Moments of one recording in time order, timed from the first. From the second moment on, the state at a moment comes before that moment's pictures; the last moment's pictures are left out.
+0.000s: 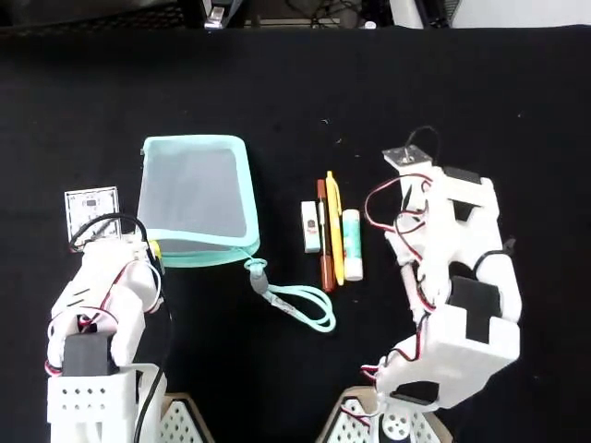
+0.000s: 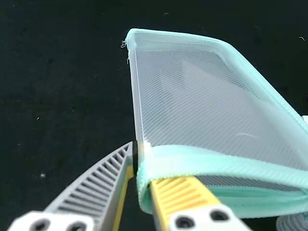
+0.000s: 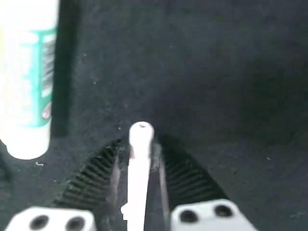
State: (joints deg) left arm -7.2 -85.8 74.1 57.9 4.3; right arm 14.8 9.9 26.5 67.4 32.9
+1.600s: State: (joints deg) left arm -6.7 -35.5 27.5 71.7 2.2; right arm -34.3 -73.6 36.4 38.5 12.4
